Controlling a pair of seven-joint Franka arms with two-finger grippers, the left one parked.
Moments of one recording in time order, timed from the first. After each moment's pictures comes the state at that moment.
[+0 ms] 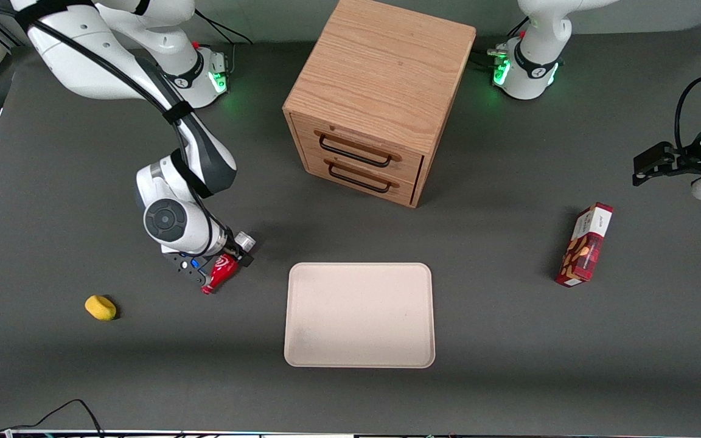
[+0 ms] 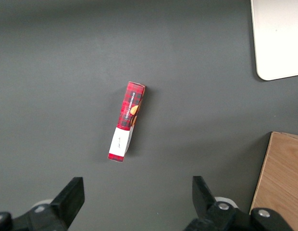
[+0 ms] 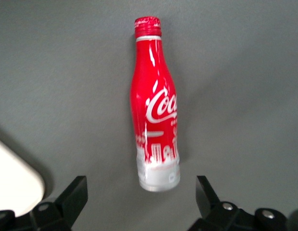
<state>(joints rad) 0.04 0.51 0.33 -1.84 -0.18 2.17 1.16</state>
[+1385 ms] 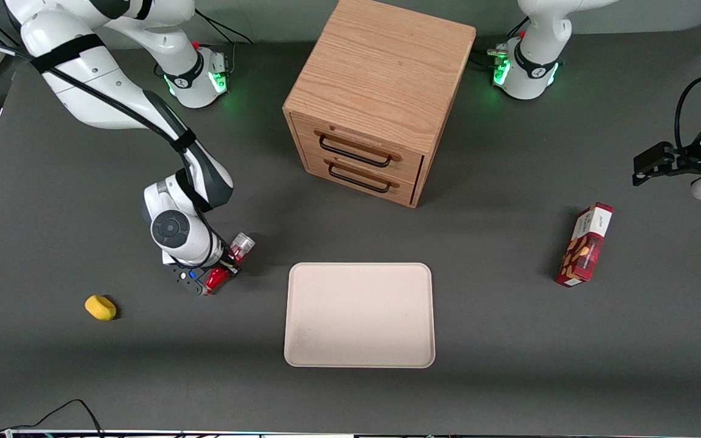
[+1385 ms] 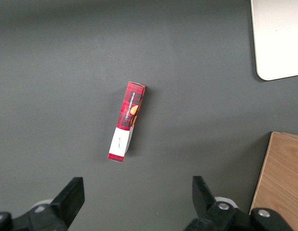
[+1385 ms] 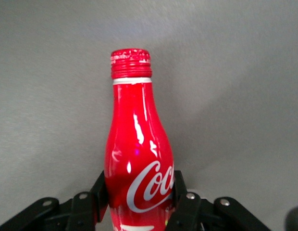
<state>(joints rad) 0.03 0.60 0.26 -1.88 -0.29 2.38 1.14</state>
